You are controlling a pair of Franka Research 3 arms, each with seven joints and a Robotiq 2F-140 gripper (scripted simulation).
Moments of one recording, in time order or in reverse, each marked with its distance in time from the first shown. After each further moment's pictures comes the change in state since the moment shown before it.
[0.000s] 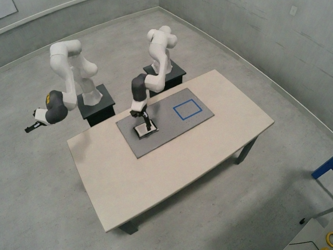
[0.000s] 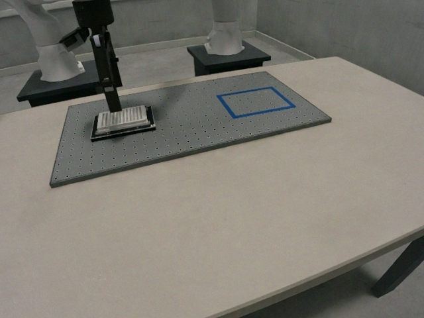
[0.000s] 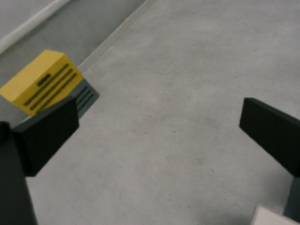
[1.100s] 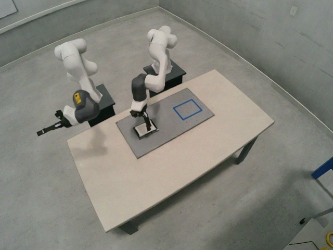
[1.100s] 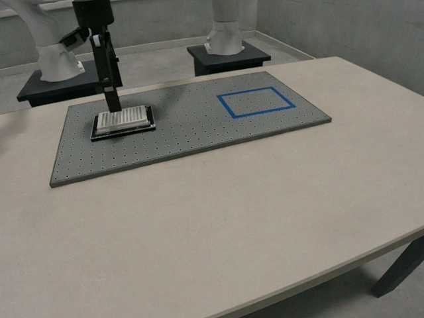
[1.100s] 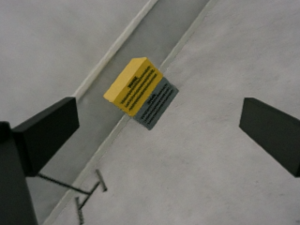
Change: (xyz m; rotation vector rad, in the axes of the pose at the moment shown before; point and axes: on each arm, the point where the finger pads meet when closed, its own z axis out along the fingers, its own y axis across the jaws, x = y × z) left arm 0.000 0.000 0.000 0.000 0.000 0.008; right arm -0.062 -0.010 -0.123 0.402 0.013 0.229
